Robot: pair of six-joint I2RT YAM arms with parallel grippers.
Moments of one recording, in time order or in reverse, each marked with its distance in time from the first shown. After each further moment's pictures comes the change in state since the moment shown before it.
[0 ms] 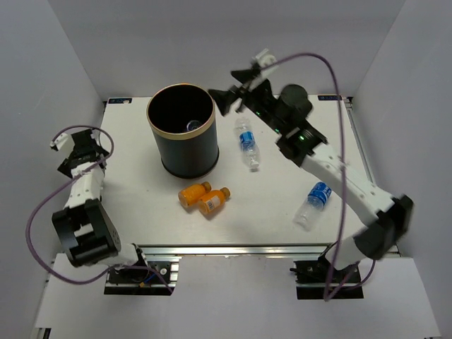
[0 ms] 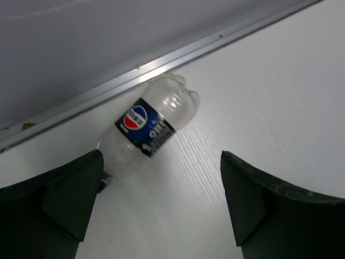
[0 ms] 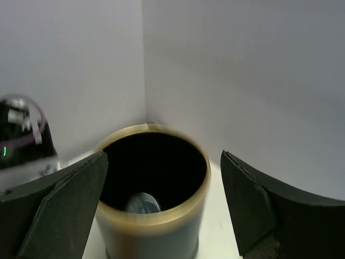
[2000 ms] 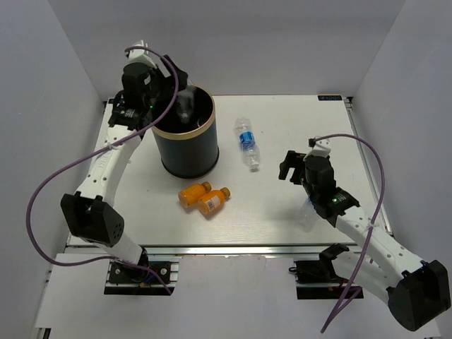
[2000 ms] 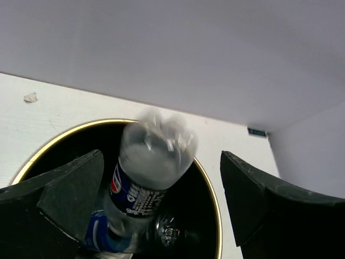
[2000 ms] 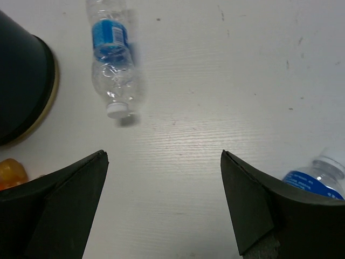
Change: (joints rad) left arm -0.545 0.177 0.660 0.123 0.491 0.064; right arm -0.217 -0.653 -1.008 -0.313 0.463 0.375
